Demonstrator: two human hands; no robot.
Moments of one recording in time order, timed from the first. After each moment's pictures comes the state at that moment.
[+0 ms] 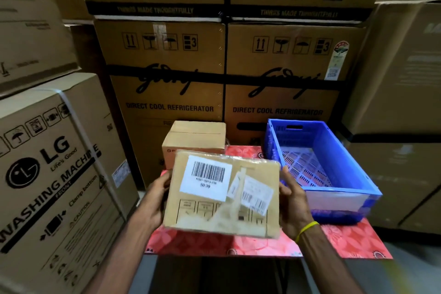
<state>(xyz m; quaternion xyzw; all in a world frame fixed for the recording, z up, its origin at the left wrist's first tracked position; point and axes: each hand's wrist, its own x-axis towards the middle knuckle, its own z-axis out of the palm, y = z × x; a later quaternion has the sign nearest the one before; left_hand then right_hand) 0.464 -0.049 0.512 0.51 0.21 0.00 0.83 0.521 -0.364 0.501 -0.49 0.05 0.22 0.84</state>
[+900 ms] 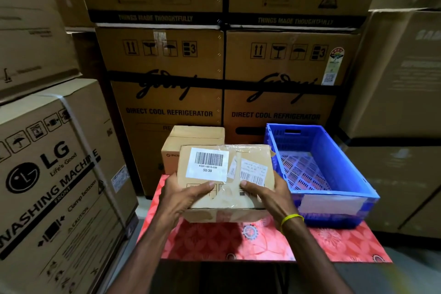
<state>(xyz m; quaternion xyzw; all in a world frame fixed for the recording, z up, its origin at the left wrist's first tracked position) 0.466 -0.092 0.524 0.71 0.13 0.11 0.68 0.520 -0.335 0.522 -0.72 -0.02 0.04 0.69</state>
